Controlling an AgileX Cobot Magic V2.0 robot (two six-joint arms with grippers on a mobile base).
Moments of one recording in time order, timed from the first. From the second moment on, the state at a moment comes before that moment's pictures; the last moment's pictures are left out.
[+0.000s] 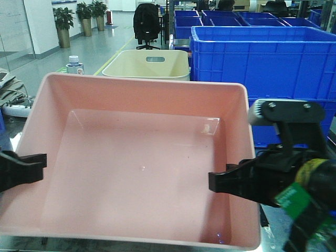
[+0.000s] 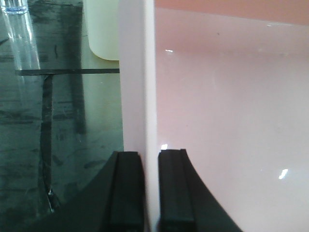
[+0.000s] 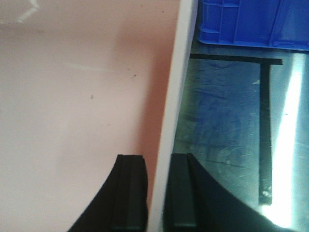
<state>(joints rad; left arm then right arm) -0.25 1.08 -1.00 -0.30 0.46 0.10 0.60 1.22 -1.09 -0.60 0.58 0.81</state>
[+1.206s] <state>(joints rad) -0.24 1.39 -1.00 -0.25 0.25 0.15 0.59 1.50 -1.09 -1.06 0.46 1.32</state>
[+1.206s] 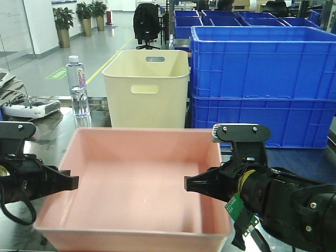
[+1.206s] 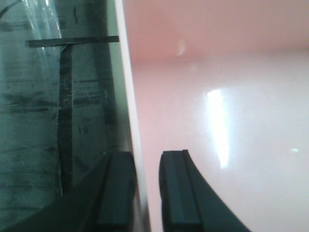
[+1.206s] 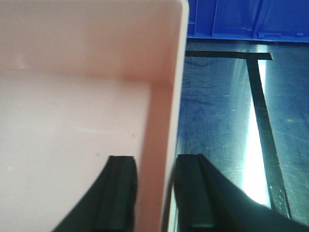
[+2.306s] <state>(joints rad) -0.24 0.62 -0.65 -0.14 0.43 0.20 0.59 0.76 -0.82 -0.83 0.55 0.60</state>
